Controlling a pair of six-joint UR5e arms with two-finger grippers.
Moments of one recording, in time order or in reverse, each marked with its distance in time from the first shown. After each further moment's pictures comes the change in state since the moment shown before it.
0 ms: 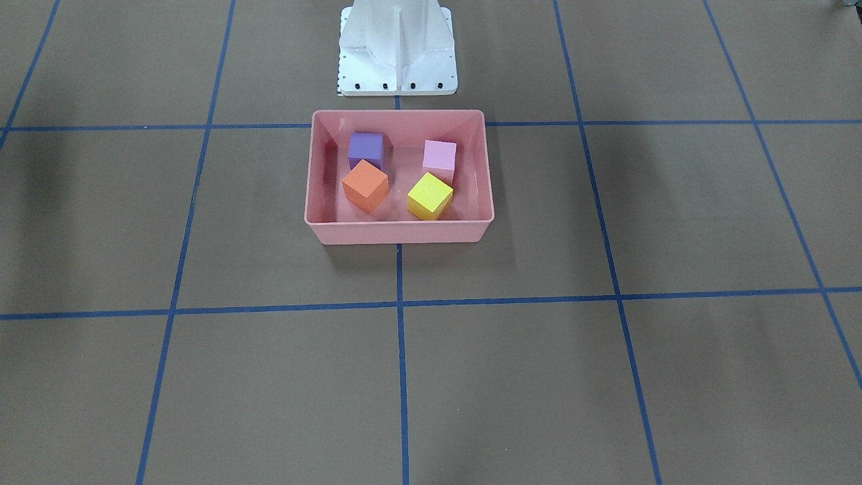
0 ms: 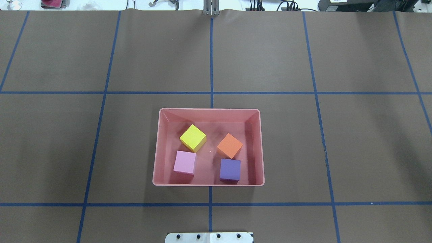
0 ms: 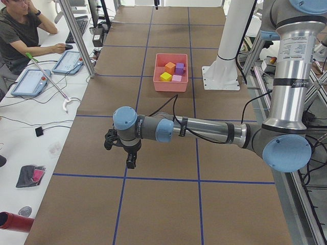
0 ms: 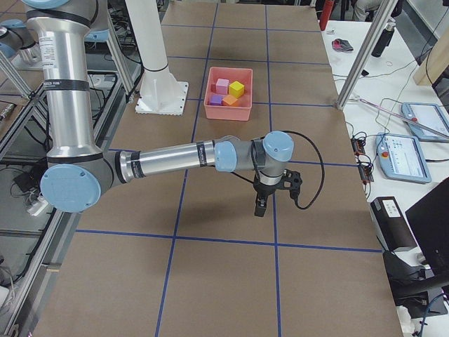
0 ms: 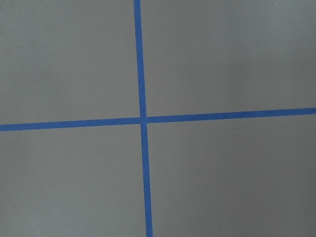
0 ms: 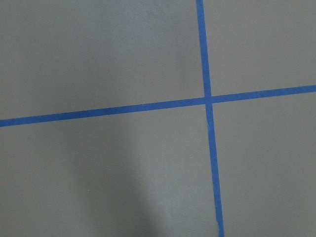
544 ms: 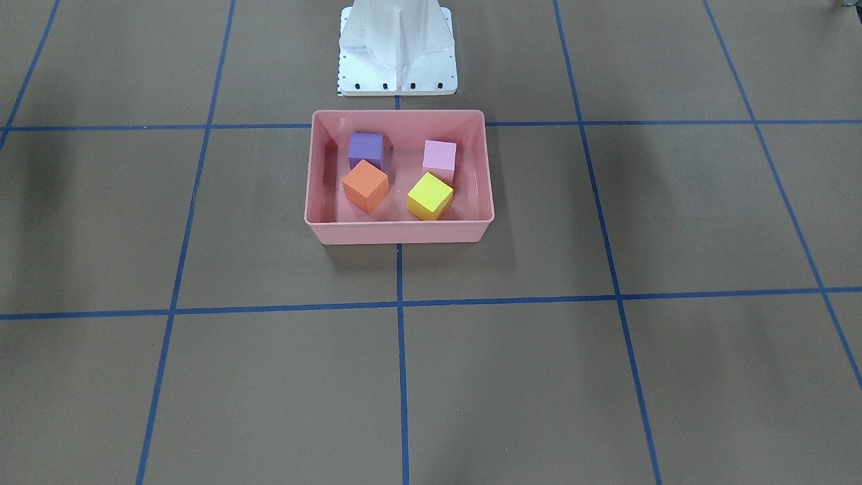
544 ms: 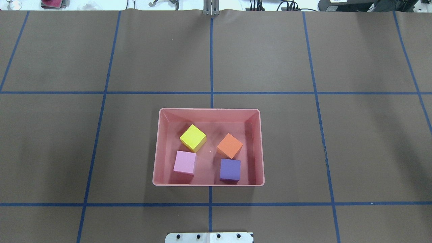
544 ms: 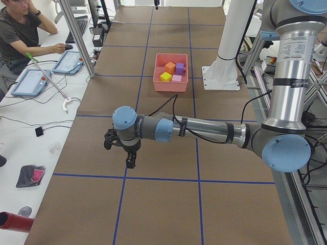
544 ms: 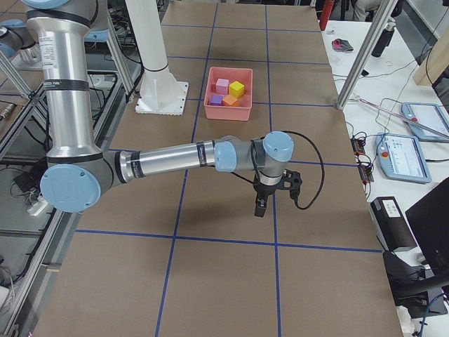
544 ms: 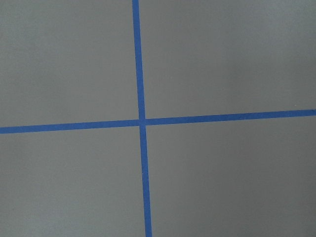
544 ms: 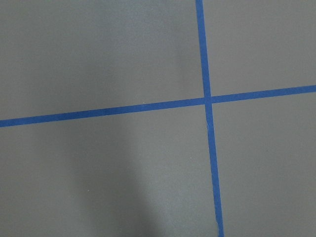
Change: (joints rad) left arm 0.000 -0.001 0.003 0.000 0.000 -0.002; right arm 0.001 -0.002 -0.002 0.000 -0.003 0.000
